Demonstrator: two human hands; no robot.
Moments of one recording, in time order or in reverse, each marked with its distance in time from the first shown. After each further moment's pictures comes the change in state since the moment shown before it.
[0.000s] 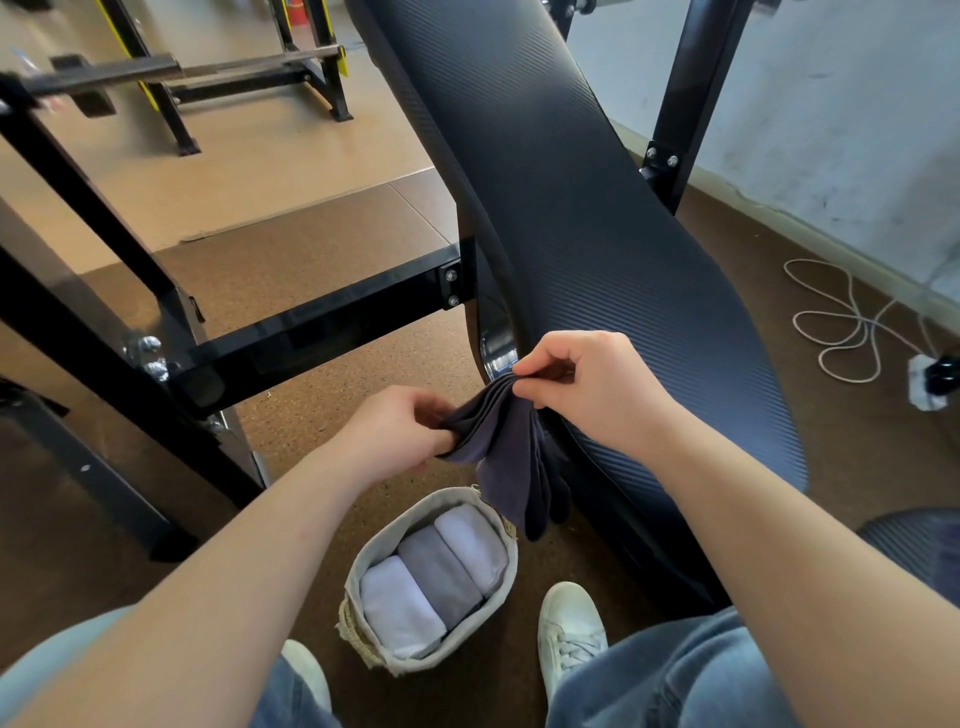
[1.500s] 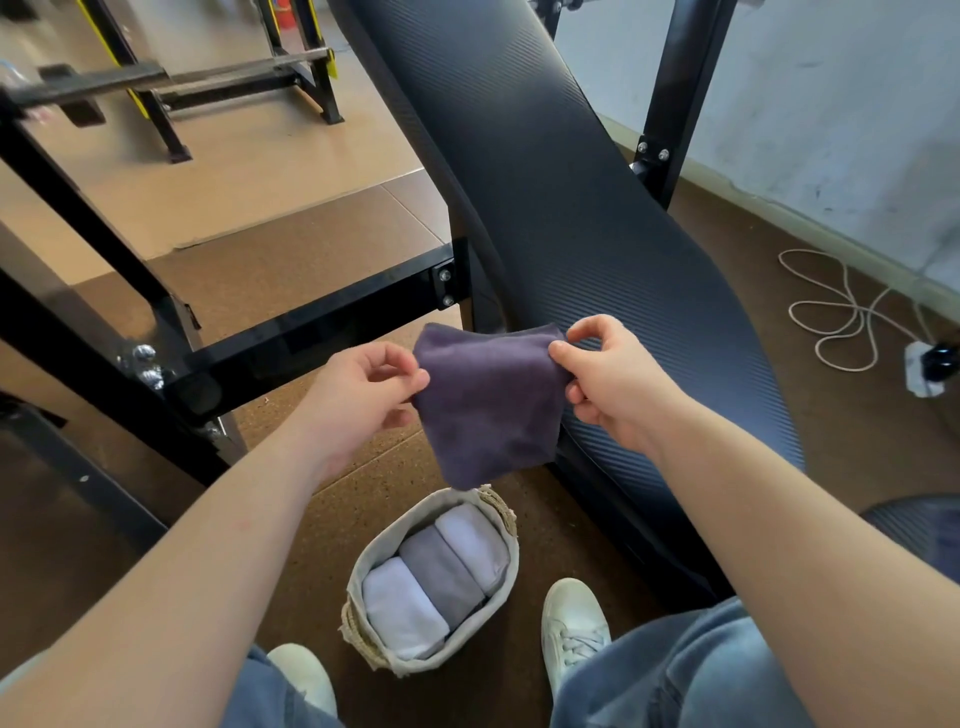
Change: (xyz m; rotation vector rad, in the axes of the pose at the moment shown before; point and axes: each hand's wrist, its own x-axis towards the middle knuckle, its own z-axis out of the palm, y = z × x) left_hand -0.008 0.005 -0.026 -0.491 0.149 0.118; right_hand 0.009 0.013 0.003 0.582 0.136 0.730
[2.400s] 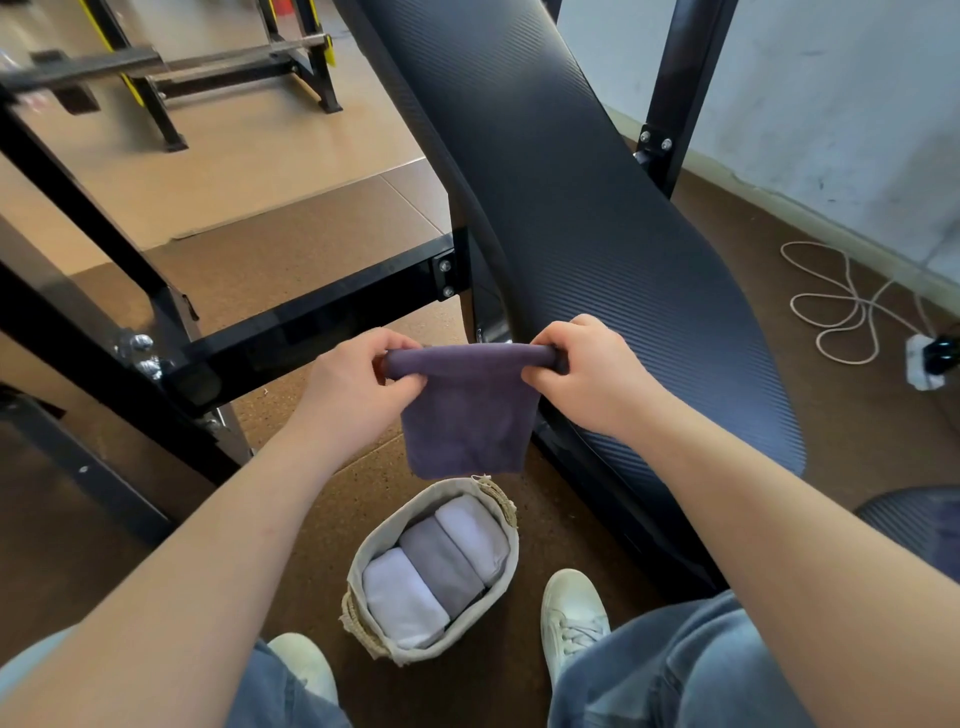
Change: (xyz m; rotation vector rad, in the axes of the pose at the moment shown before) left_hand -0.004 -0.003 0.001 0.568 0.156 0.250; right_hand -0.005 0.004 0.005 -0.784 -0.014 -0.524
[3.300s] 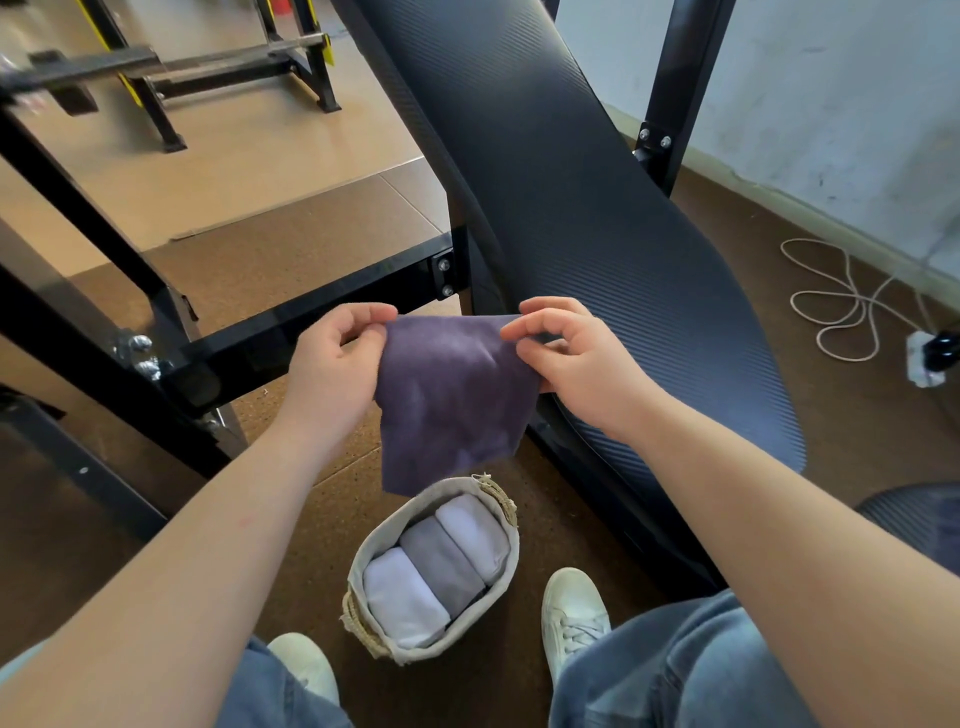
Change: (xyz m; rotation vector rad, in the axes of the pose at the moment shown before) left_hand 0.005 0.005 -0.004 -0.494 0.153 -0.131; right_hand 0.003 -0.006 0.008 0.581 -0.035 0.004
